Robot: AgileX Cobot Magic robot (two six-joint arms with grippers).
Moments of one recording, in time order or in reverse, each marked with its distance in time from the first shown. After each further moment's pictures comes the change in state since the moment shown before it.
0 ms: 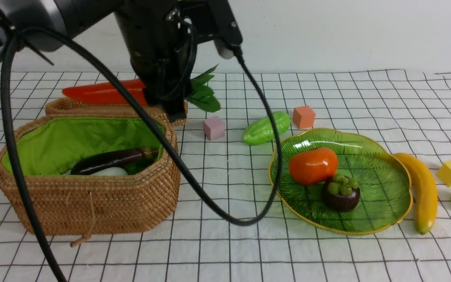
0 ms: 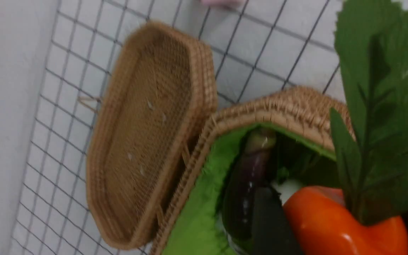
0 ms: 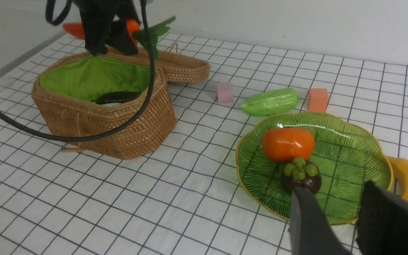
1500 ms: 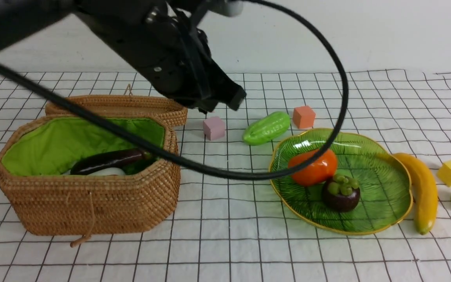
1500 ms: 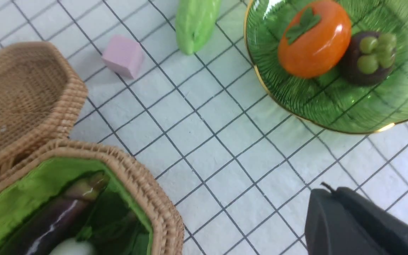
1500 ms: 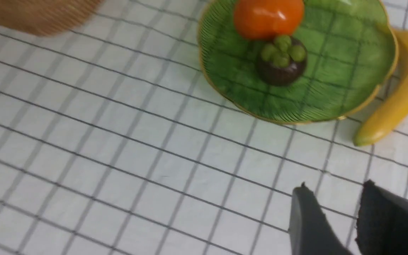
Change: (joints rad) right arm -0.027 0.483 0.000 -0.146 0.068 0.084; left arm -0.056 -0.301 0.236 -0.343 -0.267 -0.552
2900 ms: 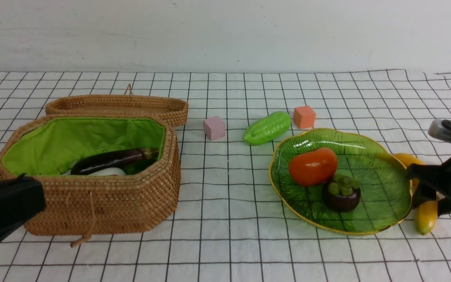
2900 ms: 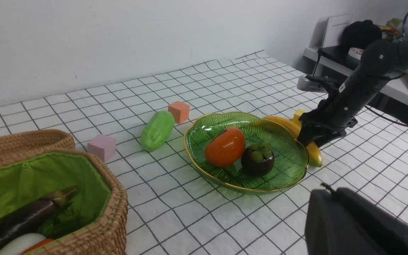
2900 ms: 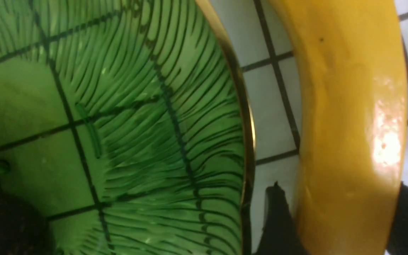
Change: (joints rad) right arm -0.591 0.978 -0.140 0.347 -0.468 -0.124; left arm -0.047 -1.063 0.931 -0.138 -0.505 -0.039
